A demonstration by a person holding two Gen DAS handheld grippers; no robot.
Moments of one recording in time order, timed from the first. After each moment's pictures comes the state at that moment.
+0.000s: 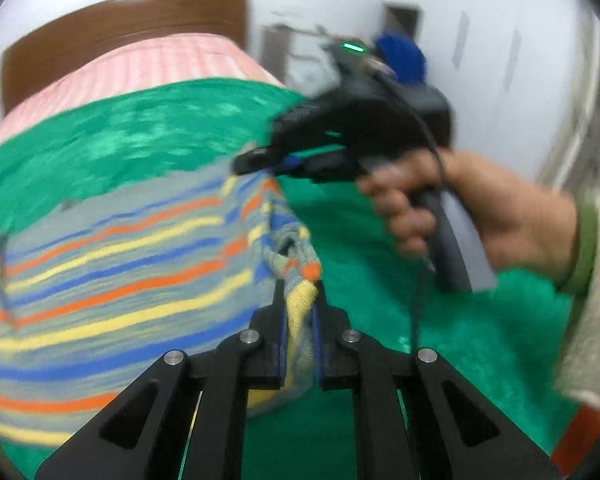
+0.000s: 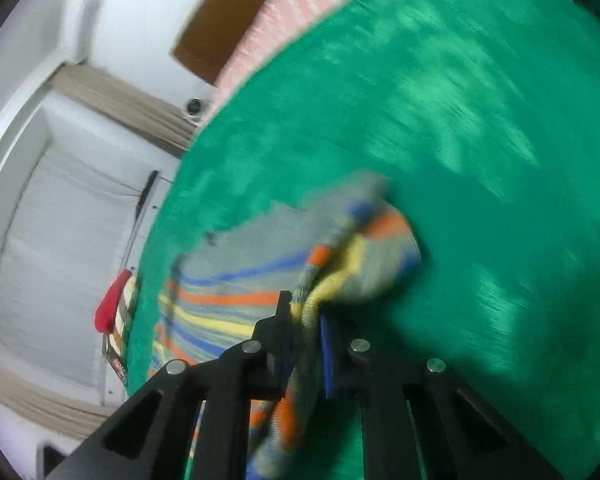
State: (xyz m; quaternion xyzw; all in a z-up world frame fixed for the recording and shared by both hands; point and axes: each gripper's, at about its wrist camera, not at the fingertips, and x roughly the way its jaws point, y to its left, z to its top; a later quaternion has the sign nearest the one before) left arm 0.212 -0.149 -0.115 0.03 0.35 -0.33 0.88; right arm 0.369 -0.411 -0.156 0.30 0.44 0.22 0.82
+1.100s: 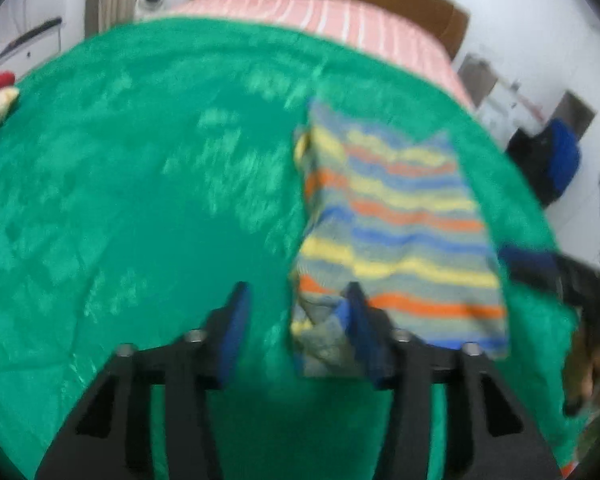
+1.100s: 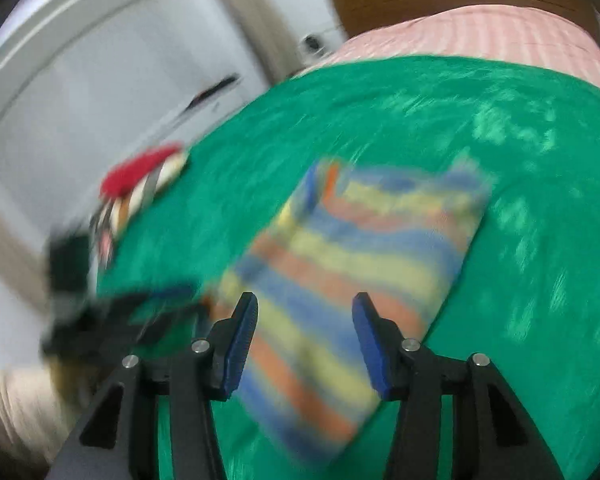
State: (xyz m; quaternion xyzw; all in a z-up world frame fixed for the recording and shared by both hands) left arm 0.245 0.108 -0.150 -0.10 0.45 -0.07 0.88; right arm 0.295 -0.146 -0.118 0.05 0.42 0.35 0.84
